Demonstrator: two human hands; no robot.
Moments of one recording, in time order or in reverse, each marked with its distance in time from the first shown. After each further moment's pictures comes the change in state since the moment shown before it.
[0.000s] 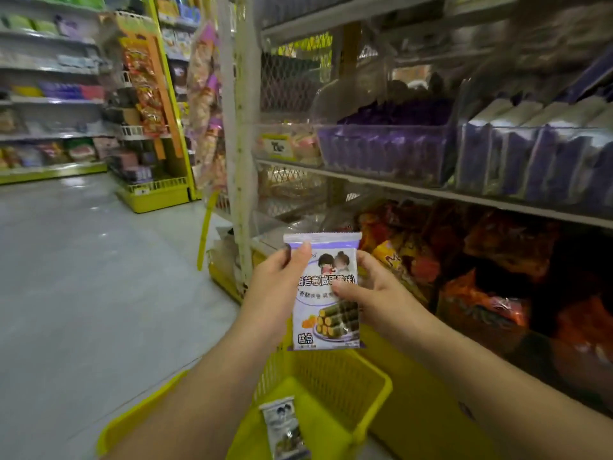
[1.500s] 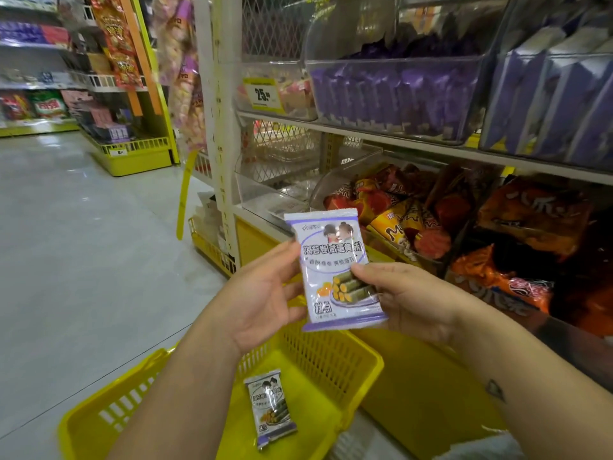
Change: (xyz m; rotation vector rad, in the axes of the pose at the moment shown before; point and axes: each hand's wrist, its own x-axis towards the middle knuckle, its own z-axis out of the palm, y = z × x) left_hand 0.020 -0.038 -0.015 -0.252 -0.288 -0.349; right_hand 0.004 0.009 -0.046 0.141 -0.145 0.439
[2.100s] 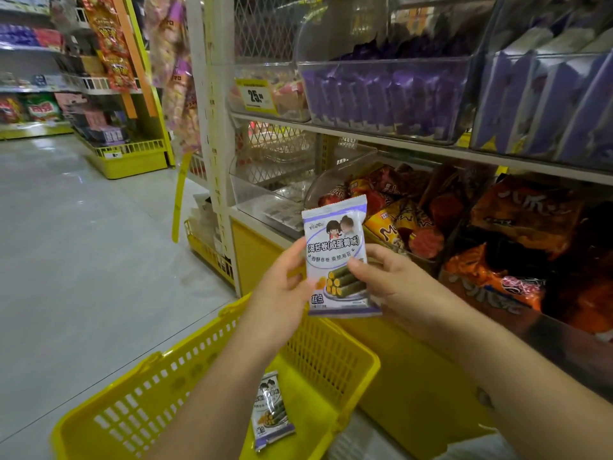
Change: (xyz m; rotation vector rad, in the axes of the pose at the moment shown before) left_hand 0.008 -0.026 0.016 0.475 0.133 0.276; right_hand 0.000 0.001 0.011 -0.137 0.190 -0.211
